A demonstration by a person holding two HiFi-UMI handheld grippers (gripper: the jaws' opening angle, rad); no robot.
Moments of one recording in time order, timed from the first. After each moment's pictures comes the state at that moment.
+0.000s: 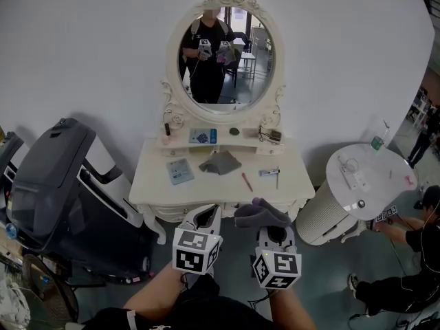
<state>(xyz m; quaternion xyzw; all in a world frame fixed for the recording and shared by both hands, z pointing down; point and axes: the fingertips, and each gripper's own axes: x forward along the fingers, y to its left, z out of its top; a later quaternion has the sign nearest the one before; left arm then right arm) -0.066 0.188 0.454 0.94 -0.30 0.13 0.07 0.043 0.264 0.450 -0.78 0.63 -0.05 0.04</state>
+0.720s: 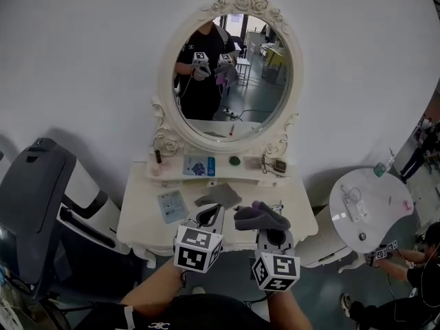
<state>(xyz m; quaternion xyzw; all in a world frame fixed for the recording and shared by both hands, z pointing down) 0.002 0.006 0.441 0.95 -0.27 0.12 0.07 0.099 0.087 0.436 -0.79 0.61 -0.04 0.01</state>
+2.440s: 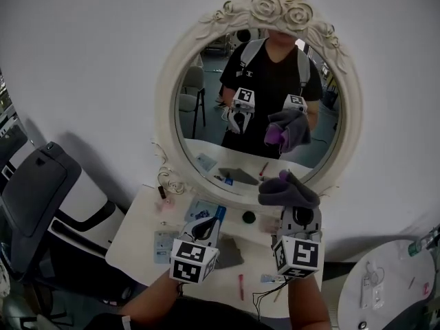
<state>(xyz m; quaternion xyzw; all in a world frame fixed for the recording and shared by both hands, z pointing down) 0.091 -0.201 0.445 0.89 -0.42 0.14 0.10 0.269 -0.195 0.315 -0.70 0.70 0.11 0.03</state>
